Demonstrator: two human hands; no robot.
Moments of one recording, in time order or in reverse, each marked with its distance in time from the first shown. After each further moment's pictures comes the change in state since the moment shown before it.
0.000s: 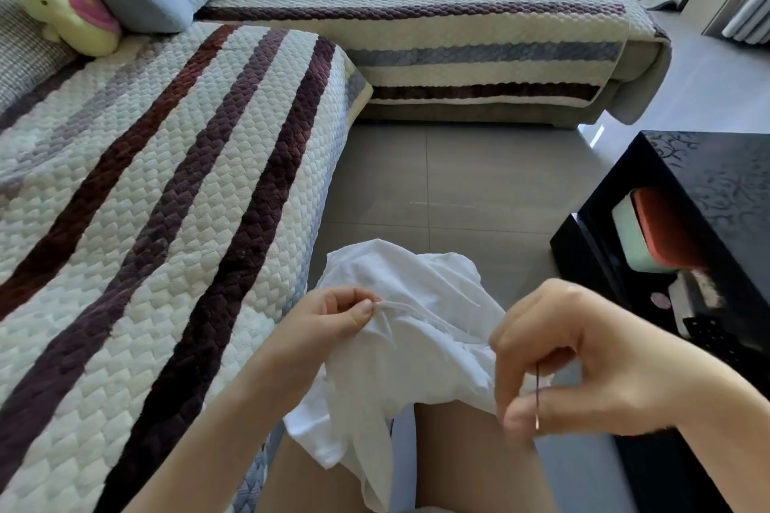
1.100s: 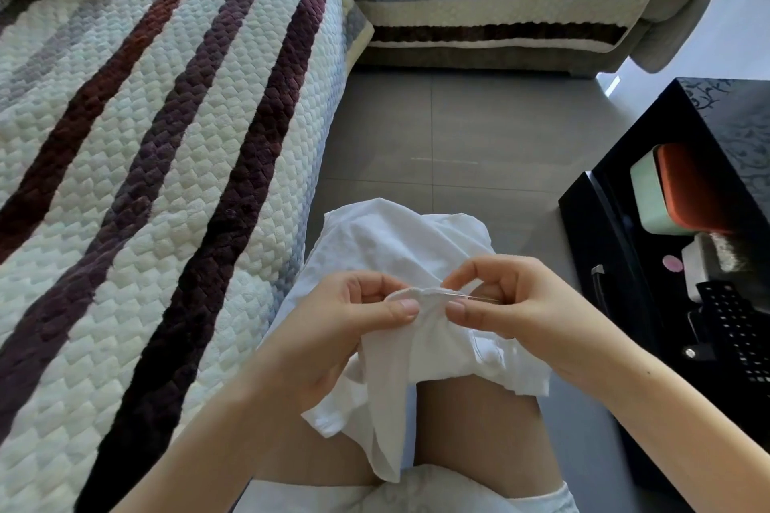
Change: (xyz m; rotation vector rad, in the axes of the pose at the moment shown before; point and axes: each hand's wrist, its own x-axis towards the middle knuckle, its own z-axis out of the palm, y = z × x) left_hand -0.003 0.002 0.017 -0.076 -0.107 -0.113; right_hand 0.028 0.049 0.037 0.441 0.340 0.505
